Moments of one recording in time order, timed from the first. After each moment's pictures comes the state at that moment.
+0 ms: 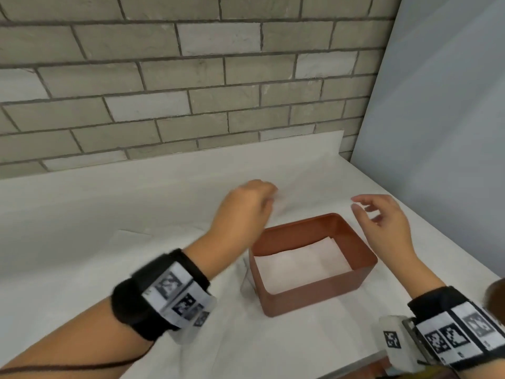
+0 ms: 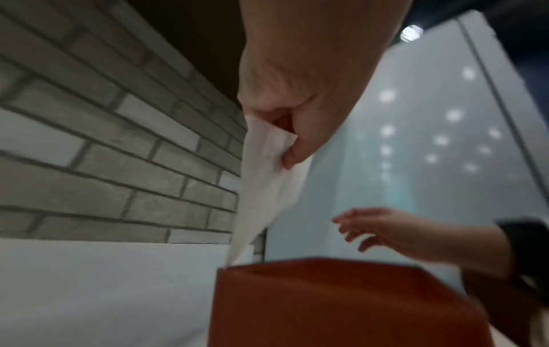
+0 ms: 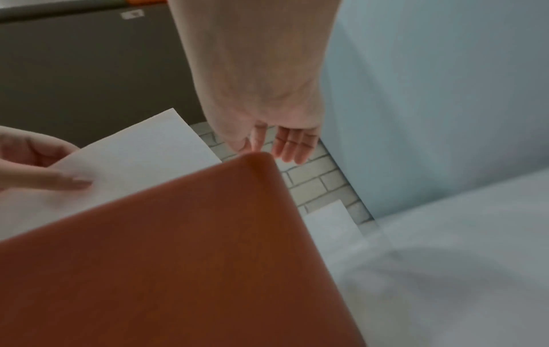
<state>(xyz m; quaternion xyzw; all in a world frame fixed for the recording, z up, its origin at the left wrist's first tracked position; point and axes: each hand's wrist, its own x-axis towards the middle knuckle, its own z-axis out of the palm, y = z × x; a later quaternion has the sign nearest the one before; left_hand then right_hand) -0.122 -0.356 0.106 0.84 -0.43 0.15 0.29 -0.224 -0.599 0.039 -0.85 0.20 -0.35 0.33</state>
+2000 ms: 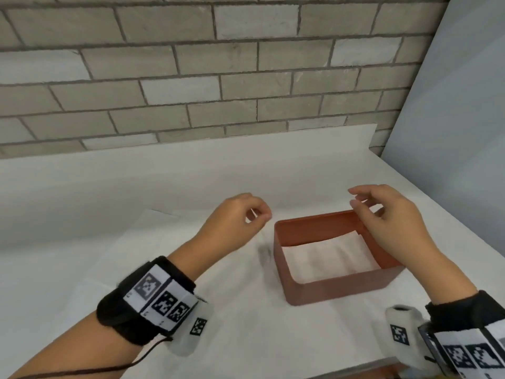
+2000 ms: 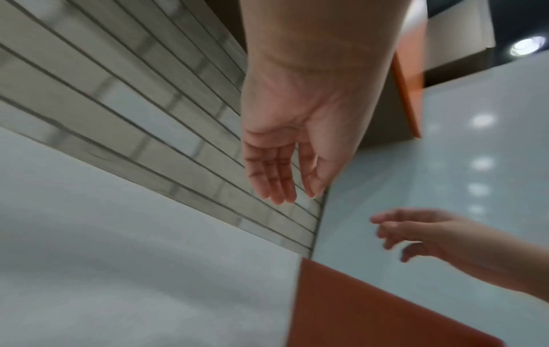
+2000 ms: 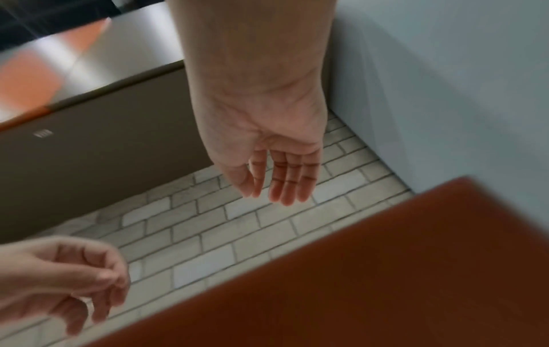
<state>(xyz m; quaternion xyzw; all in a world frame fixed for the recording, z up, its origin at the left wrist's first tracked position) -0.110 -0.294 0.074 0.86 -0.36 -0.01 0.37 -0.217 -0.547 0.072 -0.90 0.12 -0.27 0.32</state>
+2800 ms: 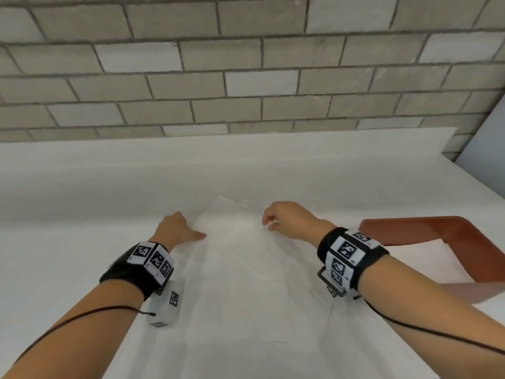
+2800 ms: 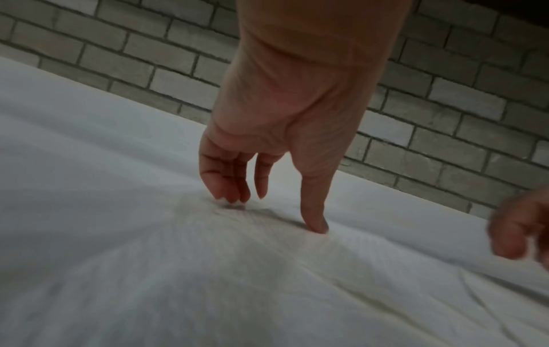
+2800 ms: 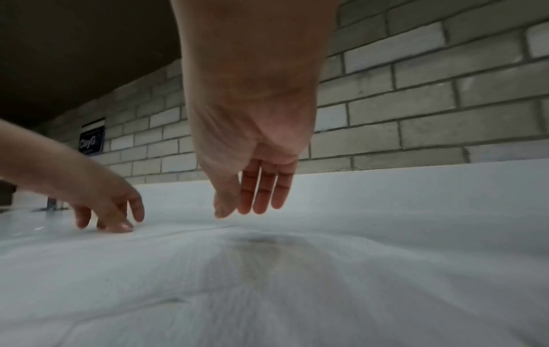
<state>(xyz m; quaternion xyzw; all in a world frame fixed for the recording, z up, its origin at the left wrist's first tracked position) -0.012 -0.047 -0.003 0.97 0.08 -0.15 0.18 -0.055 -0.314 0.022 -0.97 -0.12 0.13 0.16</state>
